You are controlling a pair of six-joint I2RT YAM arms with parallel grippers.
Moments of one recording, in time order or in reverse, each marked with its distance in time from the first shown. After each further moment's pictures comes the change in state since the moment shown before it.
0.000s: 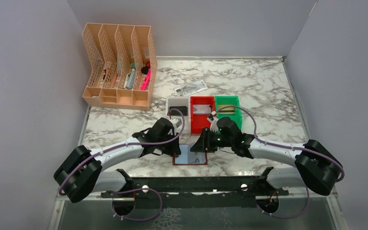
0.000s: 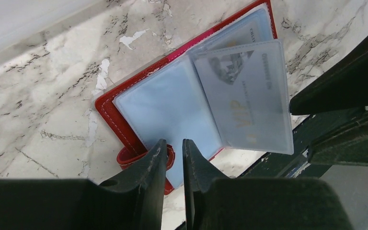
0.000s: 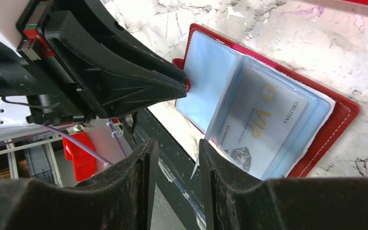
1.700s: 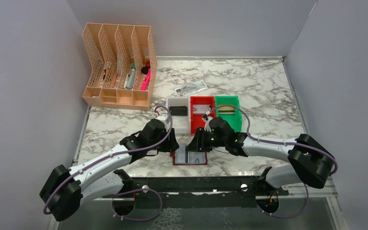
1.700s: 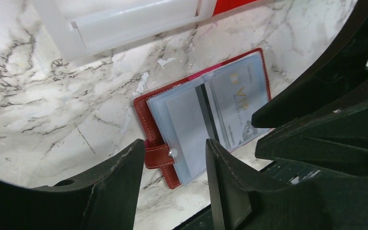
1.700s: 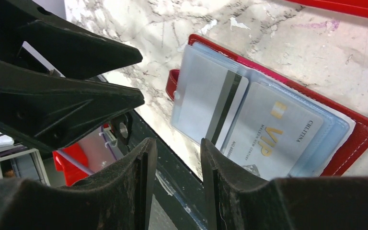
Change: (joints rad) left arm 0.000 -0.282 -0.025 -0.079 -0.200 -0.090; right arm 0.068 0.075 0.076 -0.008 0.090 0.020
